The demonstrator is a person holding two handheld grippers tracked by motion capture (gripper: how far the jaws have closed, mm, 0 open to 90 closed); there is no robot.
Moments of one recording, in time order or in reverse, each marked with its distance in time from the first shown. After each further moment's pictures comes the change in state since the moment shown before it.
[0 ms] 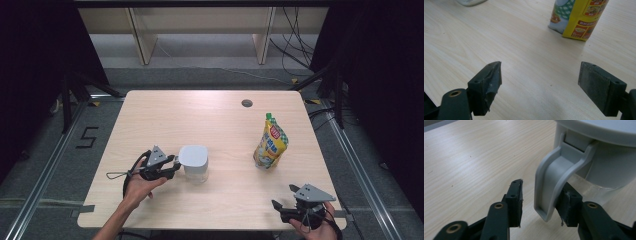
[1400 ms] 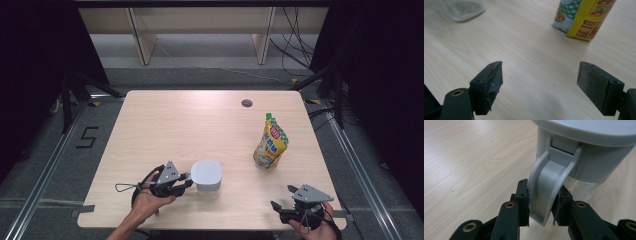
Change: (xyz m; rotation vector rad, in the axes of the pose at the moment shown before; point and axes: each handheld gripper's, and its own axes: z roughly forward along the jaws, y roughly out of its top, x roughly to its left) left arm -0.062 -0.002 -0.013 0.011 -0.177 0.065; right arm 0.000 0.001 0.002 -0.002 0.007 -0.070
